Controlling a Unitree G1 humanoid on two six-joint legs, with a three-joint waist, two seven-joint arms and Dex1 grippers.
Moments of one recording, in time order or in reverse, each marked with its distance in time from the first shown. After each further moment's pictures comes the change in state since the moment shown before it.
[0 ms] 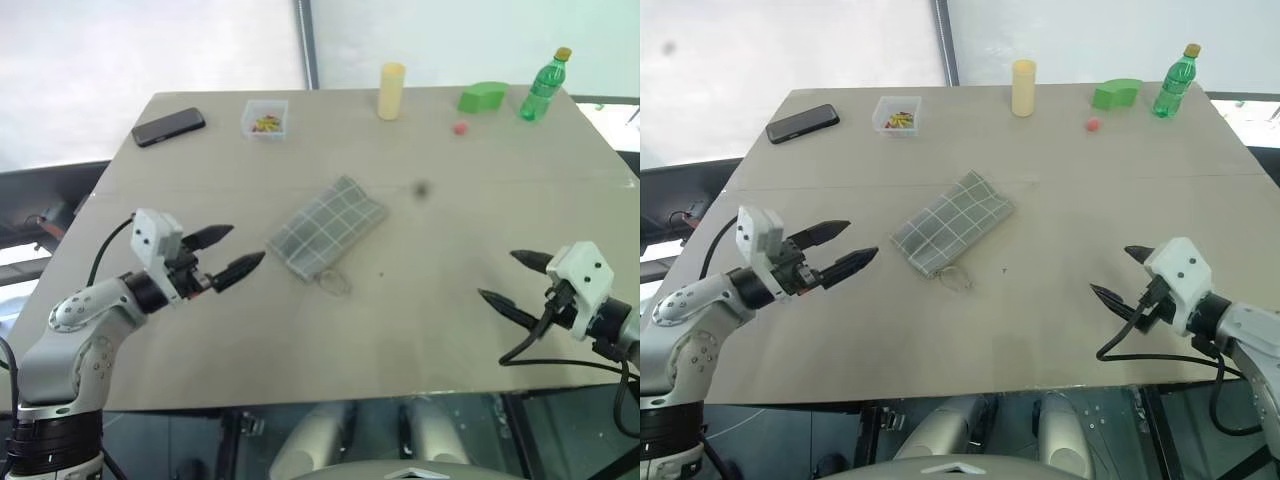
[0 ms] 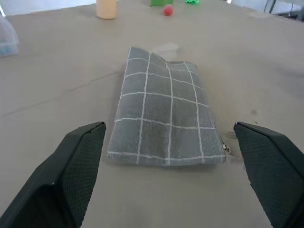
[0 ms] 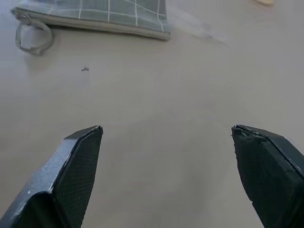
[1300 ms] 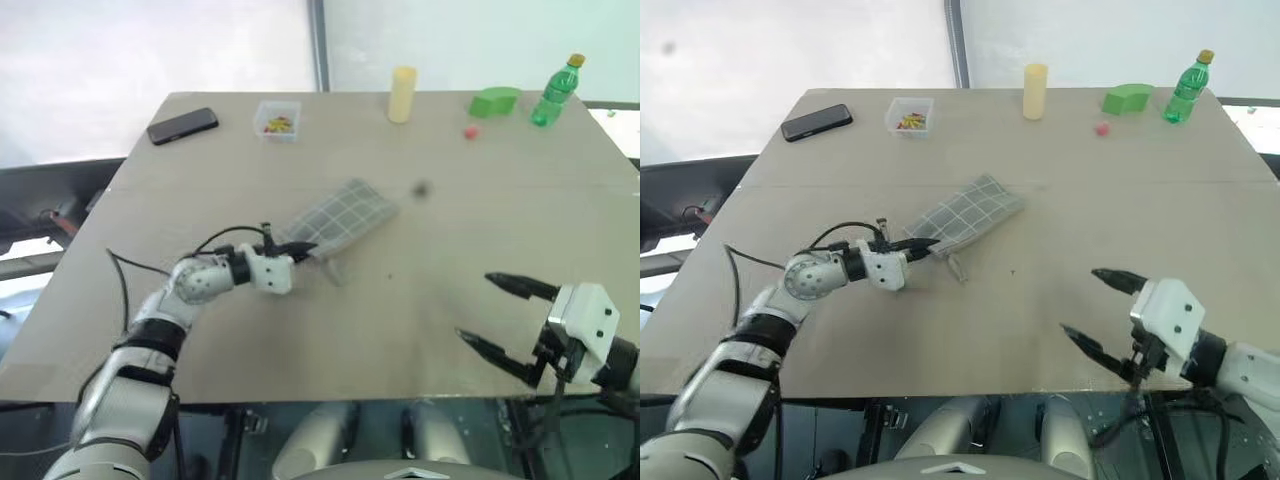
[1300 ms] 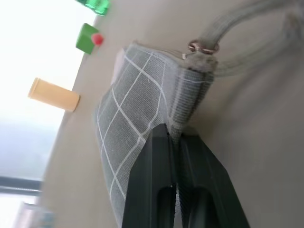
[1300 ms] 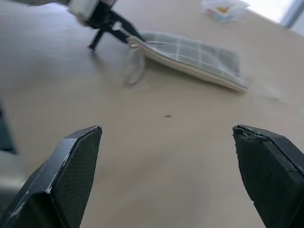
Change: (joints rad) left arm -0.491 -0.170 -0.545 0.911 0.605 -1.257 0.170; right arm 0.168 0.032 -0.029 -0.286 0.064 -0.071 -0.062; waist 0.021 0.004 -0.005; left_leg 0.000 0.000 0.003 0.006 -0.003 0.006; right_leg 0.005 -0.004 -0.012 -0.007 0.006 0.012
